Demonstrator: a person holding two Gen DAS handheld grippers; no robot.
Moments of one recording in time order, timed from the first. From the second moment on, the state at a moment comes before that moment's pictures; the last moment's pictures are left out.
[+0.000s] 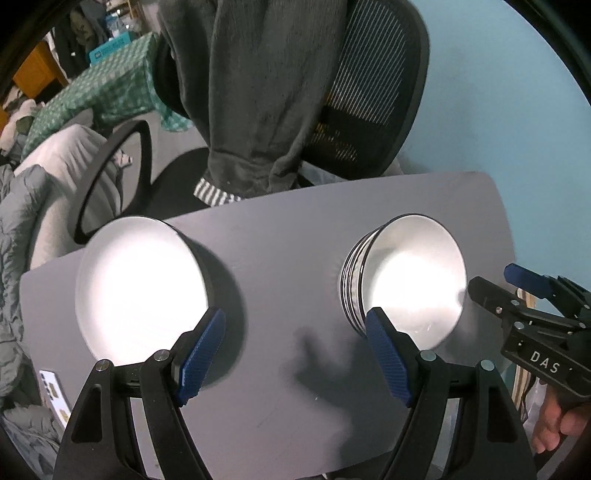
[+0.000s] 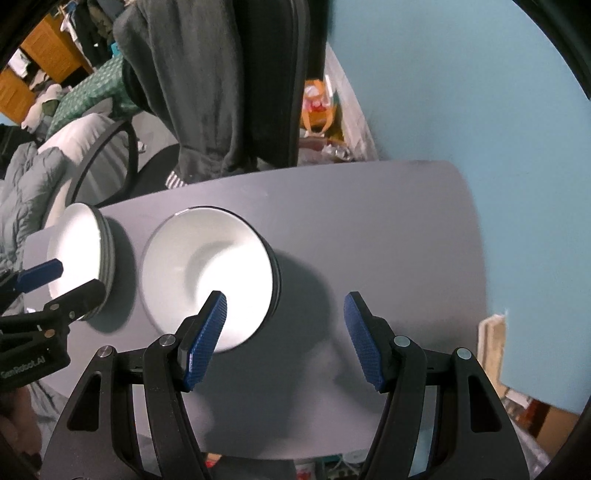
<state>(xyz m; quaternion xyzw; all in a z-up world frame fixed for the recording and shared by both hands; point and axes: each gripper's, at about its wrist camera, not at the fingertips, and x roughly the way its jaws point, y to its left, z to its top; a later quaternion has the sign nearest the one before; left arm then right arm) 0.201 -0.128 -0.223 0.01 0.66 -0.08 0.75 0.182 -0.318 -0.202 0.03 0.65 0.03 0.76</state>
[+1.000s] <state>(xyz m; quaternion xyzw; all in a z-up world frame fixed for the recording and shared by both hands) 0.226 -0.157 -0.296 -0.07 0.71 -0.10 0.70 0.221 -0.328 -0.274 0.07 0.69 0.12 0.71</state>
